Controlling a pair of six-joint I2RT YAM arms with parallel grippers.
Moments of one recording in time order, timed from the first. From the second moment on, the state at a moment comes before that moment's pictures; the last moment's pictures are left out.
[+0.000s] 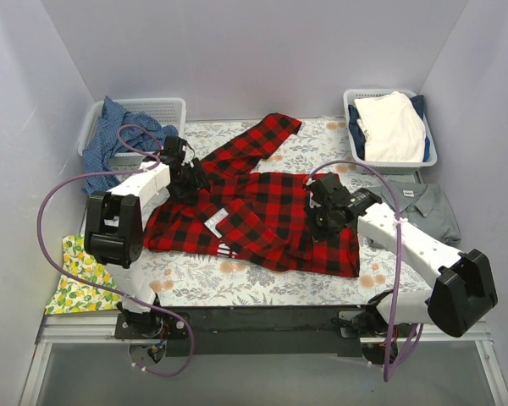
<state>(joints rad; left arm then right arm) -0.19 1.80 1.29 -0.58 0.09 -0.61 0.64 1.29 0.96 -0.84 -0.09 0.33</state>
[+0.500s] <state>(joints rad) -0.13 1.84 1.21 -0.55 0.03 -0.66 0.57 1.29 1.02 -0.93 0.19 0.36</state>
